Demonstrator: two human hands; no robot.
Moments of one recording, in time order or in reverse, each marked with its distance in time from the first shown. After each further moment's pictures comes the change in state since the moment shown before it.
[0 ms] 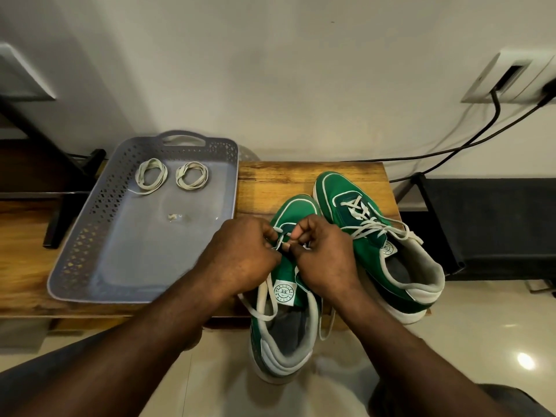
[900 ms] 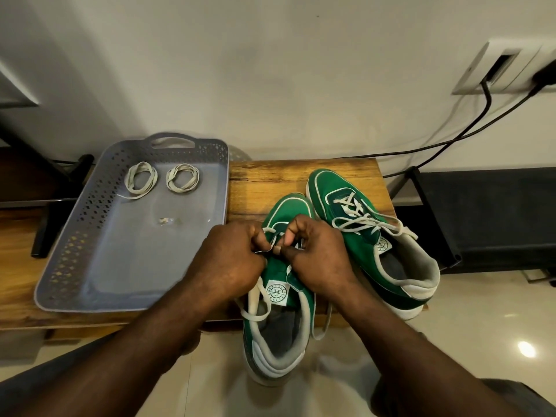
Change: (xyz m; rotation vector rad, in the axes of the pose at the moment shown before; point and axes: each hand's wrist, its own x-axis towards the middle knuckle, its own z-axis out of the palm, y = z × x) left_hand 0.001 -0.008 0.007 -0.041 0.020 0.007; right_hand 0.009 0.017 0.004 0.079 -0.069 -0.057
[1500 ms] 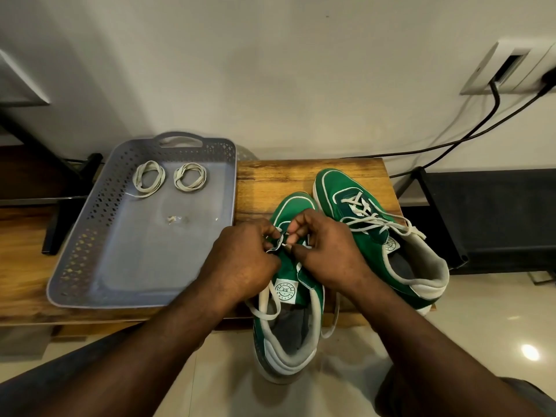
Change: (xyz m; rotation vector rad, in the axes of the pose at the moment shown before) left_hand -0.005 0.003 -0.001 -0.036 -0.025 -0.016; right_hand 0.002 -0.016 -0.019 -0.085 -0.144 -0.065
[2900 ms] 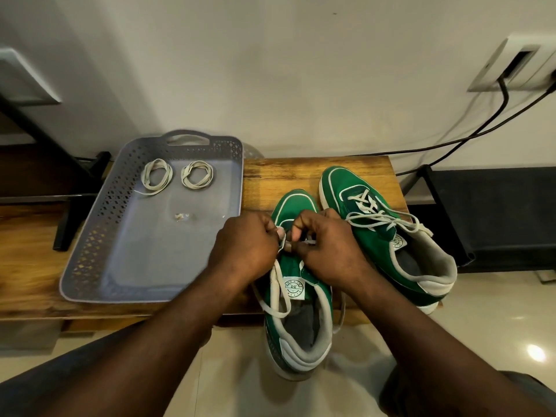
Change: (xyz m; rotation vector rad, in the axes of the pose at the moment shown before) left_hand 0.018 -0.006 0.006 0.021 0.142 -0.065; right_hand 0.002 0.001 0.012 -0.120 0.021 -0.017
